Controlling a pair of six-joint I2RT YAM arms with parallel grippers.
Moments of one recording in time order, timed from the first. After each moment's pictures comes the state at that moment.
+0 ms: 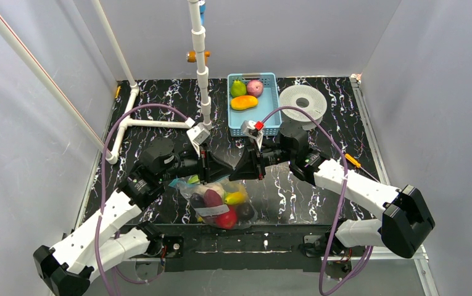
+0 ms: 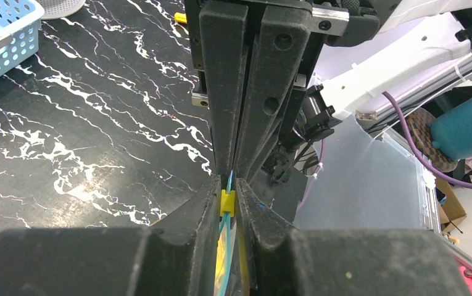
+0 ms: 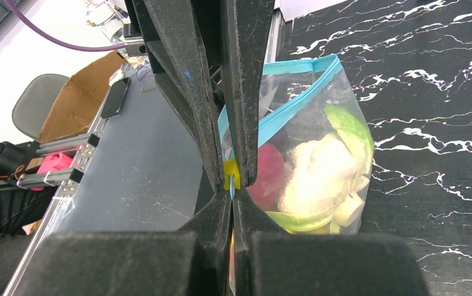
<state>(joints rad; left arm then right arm) -0.69 0.83 0.81 -0.18 0.57 -0.38 0.77 1.27 0.86 0.29 -1.05 0.33</state>
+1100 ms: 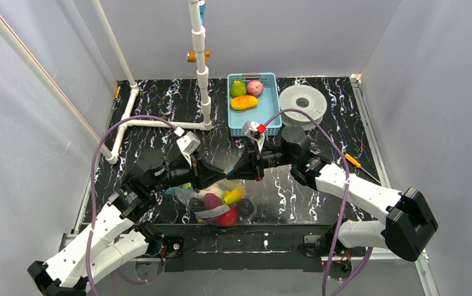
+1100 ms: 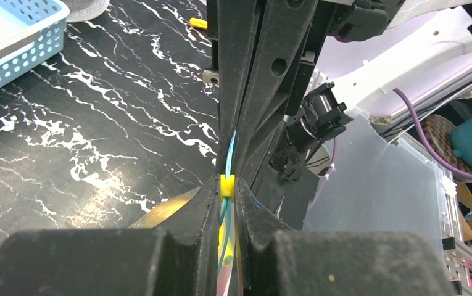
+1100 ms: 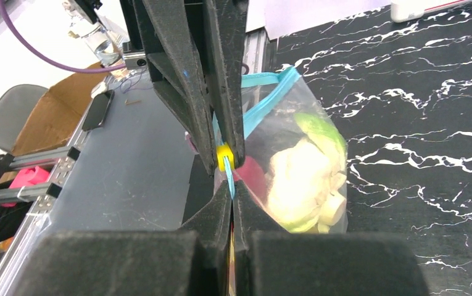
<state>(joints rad) -0.69 0.69 0.73 -0.20 0.51 -0.36 0.80 1.24 0.82 0.35 -0.96 0.33</state>
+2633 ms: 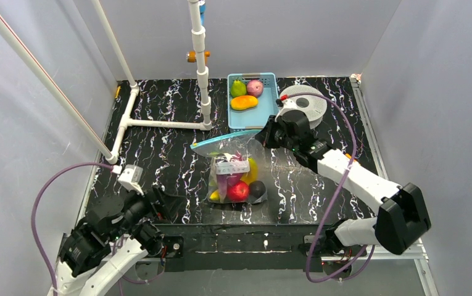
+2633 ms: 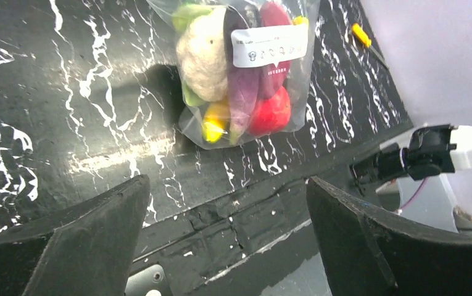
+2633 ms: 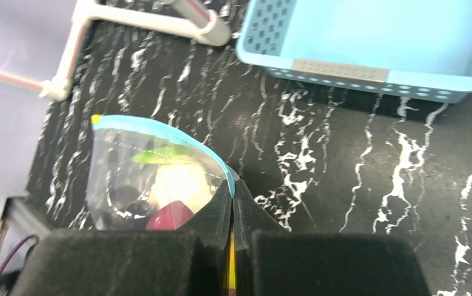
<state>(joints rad) -0.69 0.18 0.79 -1.01 -0.04 -0.56 0.63 1.26 0.90 -0.05 -0.09 0.56</state>
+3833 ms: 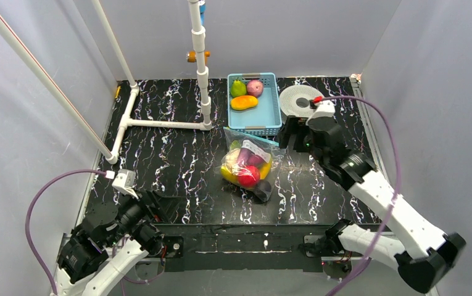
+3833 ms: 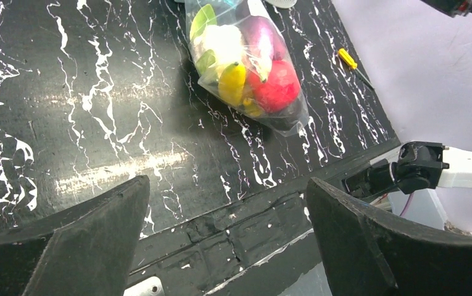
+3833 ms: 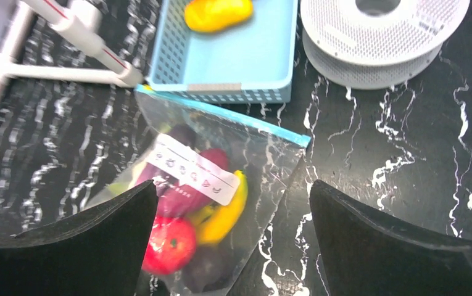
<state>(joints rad) -0.69 0.06 0.77 -1.01 -0.10 -0.58 0.64 0.99 1.01 -0.49 0.32 0.46</state>
